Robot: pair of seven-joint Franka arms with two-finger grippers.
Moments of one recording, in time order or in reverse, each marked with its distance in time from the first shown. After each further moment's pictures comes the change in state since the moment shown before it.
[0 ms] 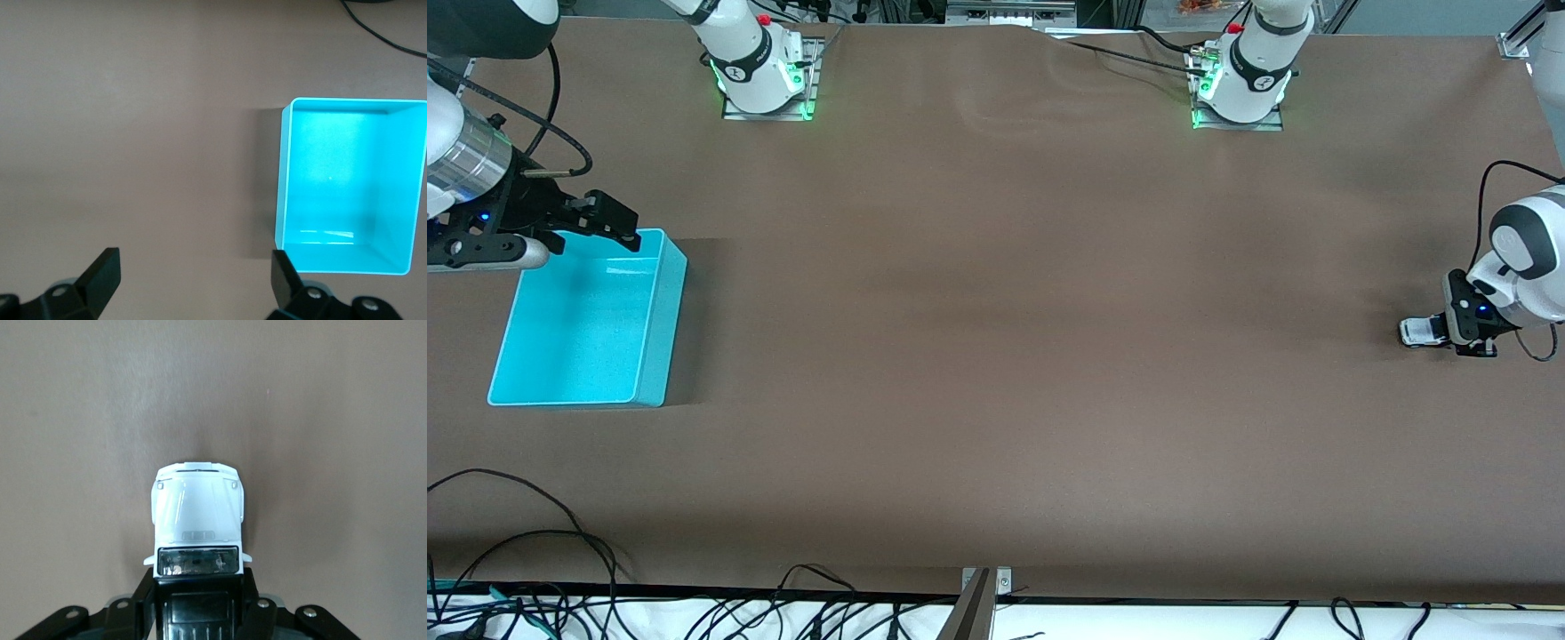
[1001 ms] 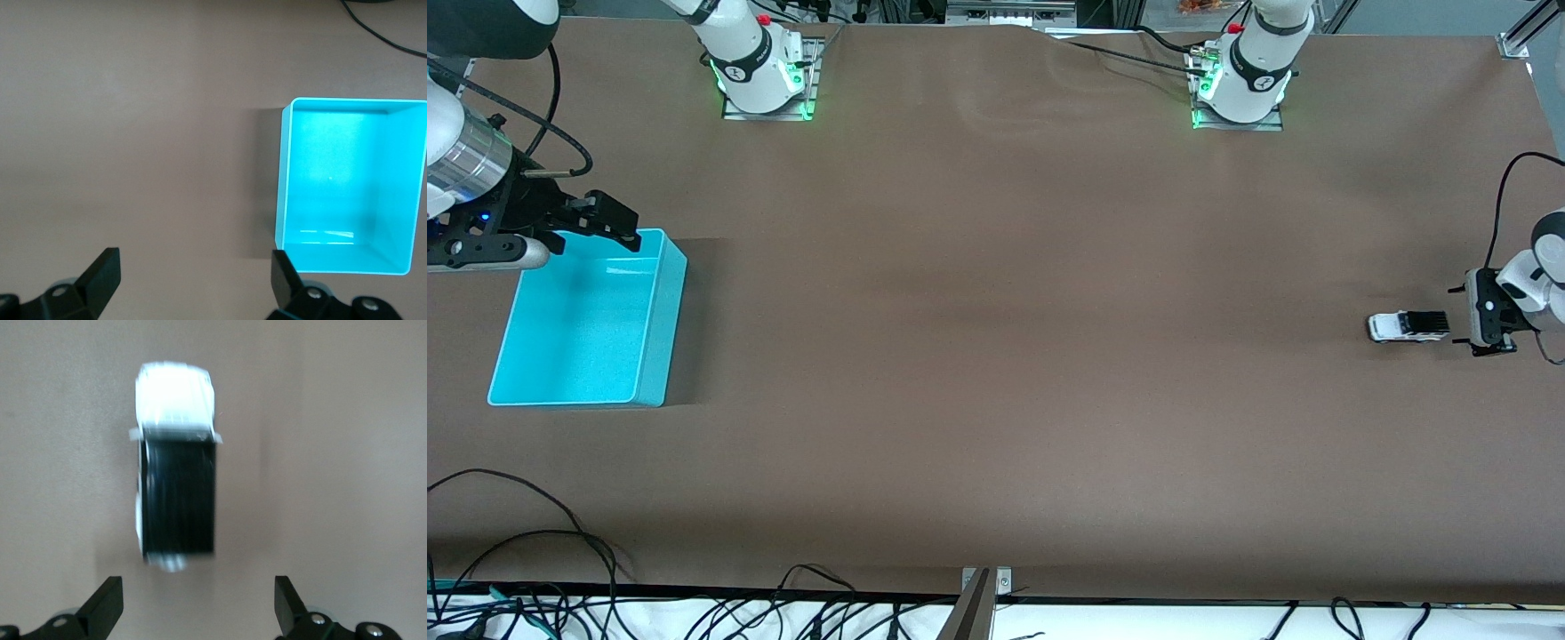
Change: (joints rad) left arm 0.009 0.002 -0.025 0.160 0.000 -0.378 -0.060; right arm 0.000 0.000 0.000 0.000 0.000 0.000 0.000
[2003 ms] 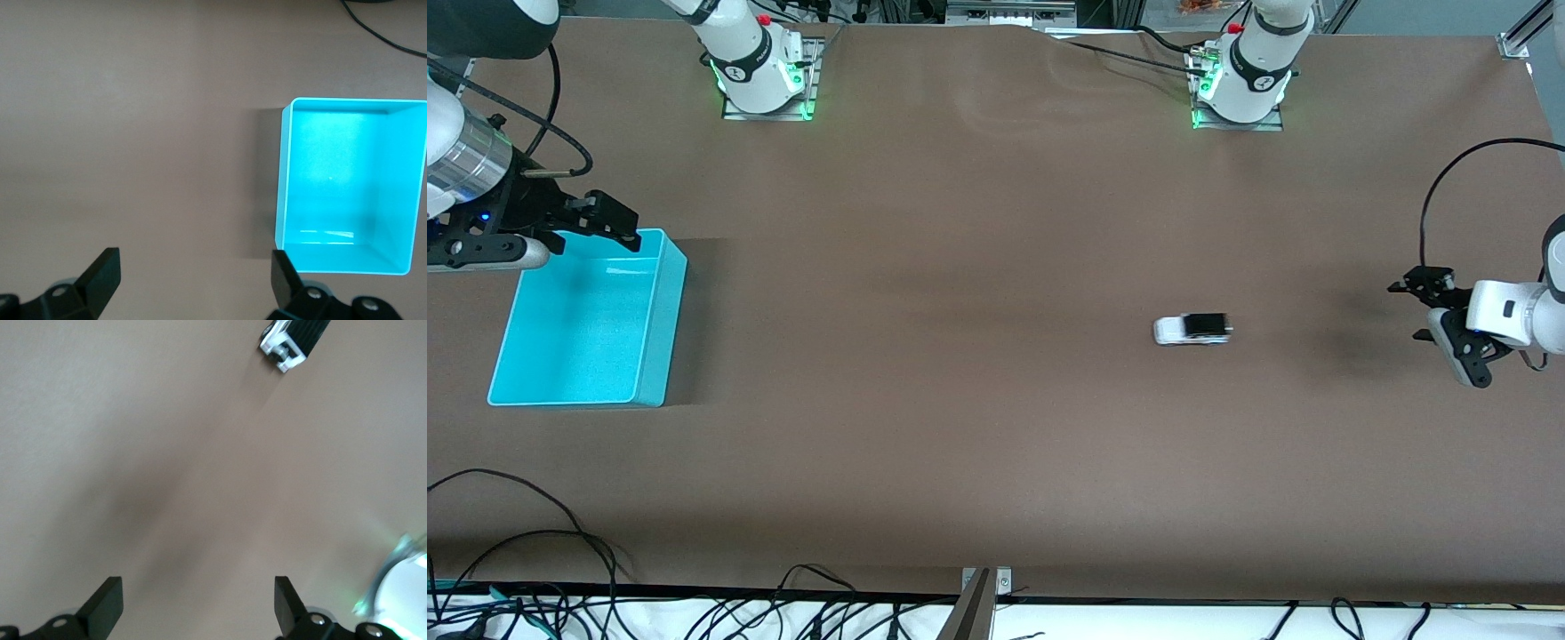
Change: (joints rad) left arm 0.002 -0.063 -0.339 0.194 -0.064 -0.494 -0.886; right arm 0.000 0.000 0.000 0.000 0.000 0.000 0.000
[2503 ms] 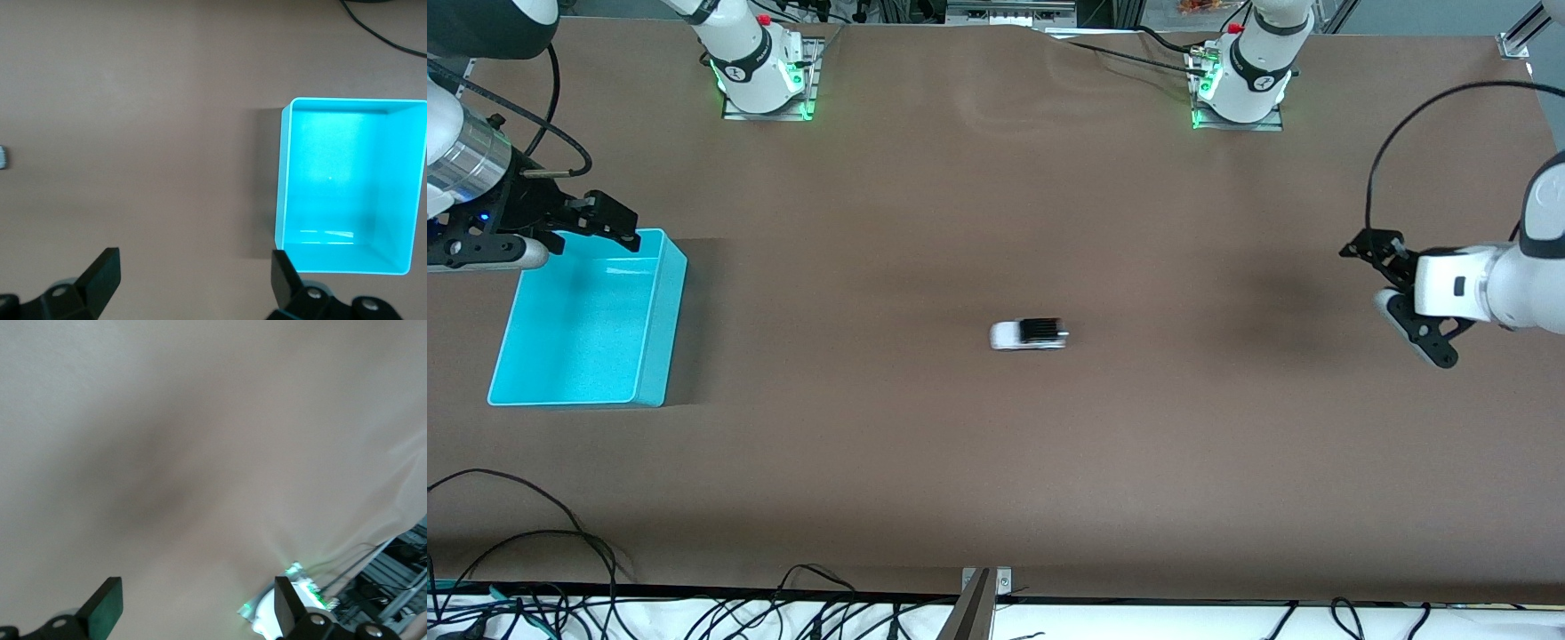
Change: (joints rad) left arm -0.002 -0.089 -0.266 0.097 -0.001 -0.282 -0.493; right arm -0.001 0.000 0.000 0.000 0.000 0.000 0.000
